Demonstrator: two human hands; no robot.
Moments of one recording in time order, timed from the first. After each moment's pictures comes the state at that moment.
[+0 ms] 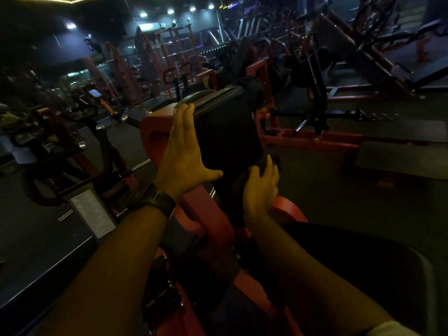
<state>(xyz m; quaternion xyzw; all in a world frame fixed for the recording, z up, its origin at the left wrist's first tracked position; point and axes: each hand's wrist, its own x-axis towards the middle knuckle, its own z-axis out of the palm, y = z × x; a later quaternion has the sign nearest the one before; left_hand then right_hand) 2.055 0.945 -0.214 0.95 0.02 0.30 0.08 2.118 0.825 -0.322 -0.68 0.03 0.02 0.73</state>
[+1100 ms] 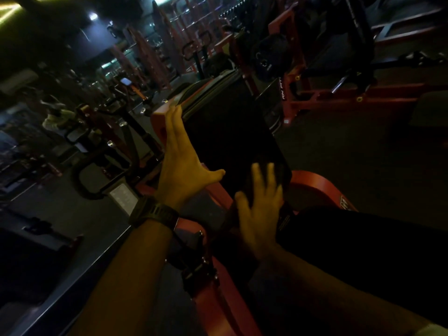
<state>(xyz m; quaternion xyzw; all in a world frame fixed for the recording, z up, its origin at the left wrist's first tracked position) 2.053 0.926 -0.211 0.95 0.09 0.29 0.10 2.080 0.820 -0.374 -0.74 -0.15 -0.08 0.65</state>
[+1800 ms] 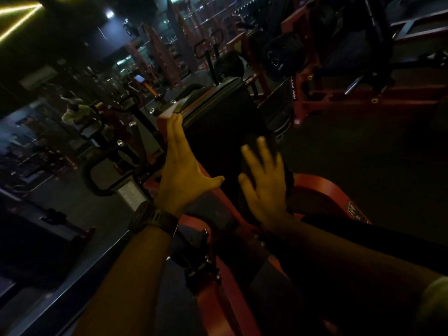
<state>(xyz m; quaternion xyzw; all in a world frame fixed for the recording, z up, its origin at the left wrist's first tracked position) 2.052 0.923 -0.212 0.95 0.11 0.29 0.10 2.148 0.805 -0.343 -0.71 -0.32 -0.19 0.59</state>
